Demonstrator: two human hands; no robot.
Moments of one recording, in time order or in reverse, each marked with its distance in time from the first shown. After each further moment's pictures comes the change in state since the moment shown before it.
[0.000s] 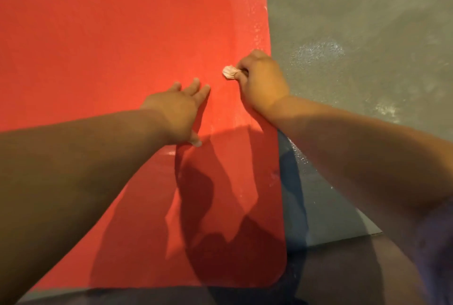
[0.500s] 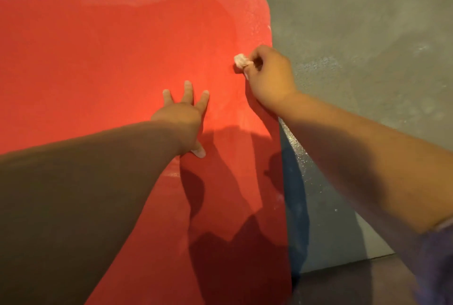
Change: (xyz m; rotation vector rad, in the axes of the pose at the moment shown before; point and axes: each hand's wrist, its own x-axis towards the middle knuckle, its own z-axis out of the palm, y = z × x) left_hand 0.020 -0.003 -0.012 -0.211 -0.111 -0.098; right_hand 0.041 0.005 -0.013 0.284 0.097 0.226
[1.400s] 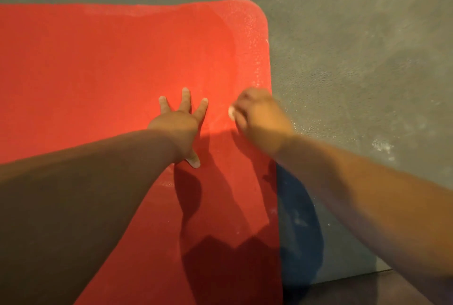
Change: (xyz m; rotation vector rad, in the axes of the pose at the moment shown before) left_hand 0.003 0.001 -0.005 0.001 -0.017 -0.012; right_hand -0.046 0.005 -0.004 -0.330 -0.253 -0.343
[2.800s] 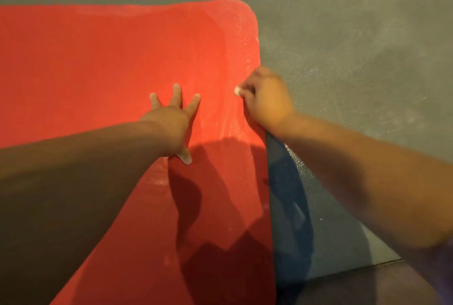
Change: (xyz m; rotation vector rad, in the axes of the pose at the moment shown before) left_hand 0.002 0.003 -0.003 0.034 0.001 -0.019; right_hand 0.020 0.029 -0.012 0.129 0.119 0.183
